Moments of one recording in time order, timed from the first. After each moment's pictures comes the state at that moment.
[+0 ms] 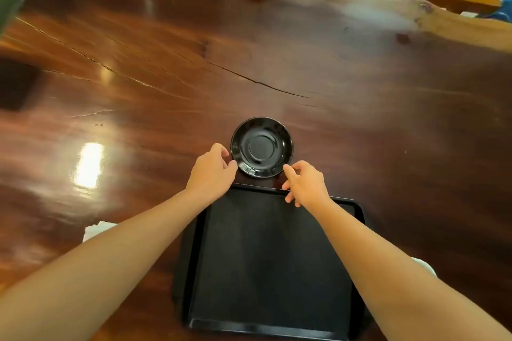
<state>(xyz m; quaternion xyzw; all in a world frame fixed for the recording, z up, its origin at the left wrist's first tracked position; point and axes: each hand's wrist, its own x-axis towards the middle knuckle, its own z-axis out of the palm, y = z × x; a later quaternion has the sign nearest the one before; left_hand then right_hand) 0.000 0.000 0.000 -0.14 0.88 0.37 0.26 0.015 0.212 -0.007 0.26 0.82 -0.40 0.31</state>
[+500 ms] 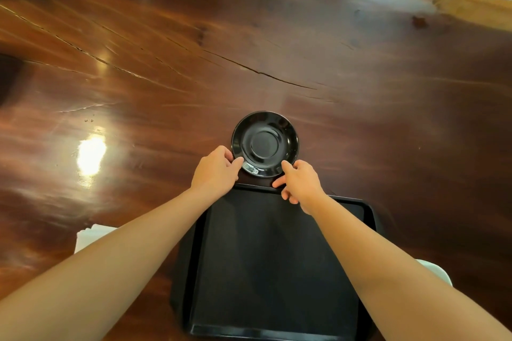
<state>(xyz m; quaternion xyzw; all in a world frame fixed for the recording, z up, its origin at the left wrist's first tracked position) -0.008 0.007 -0.033 -0.17 0.87 0.37 0.29 0.004 0.197 -0.033 0.36 0.73 -0.49 0.33</state>
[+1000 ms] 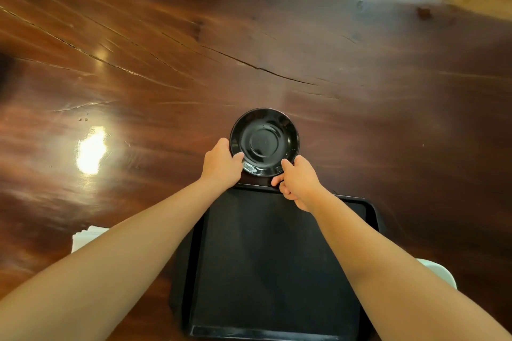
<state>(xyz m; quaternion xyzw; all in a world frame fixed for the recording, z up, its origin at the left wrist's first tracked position) -0.024 0.024 -0.039 -0.22 0.84 0.39 0.30 -0.002 0.196 -0.040 0.39 0.67 -0.53 0.35</state>
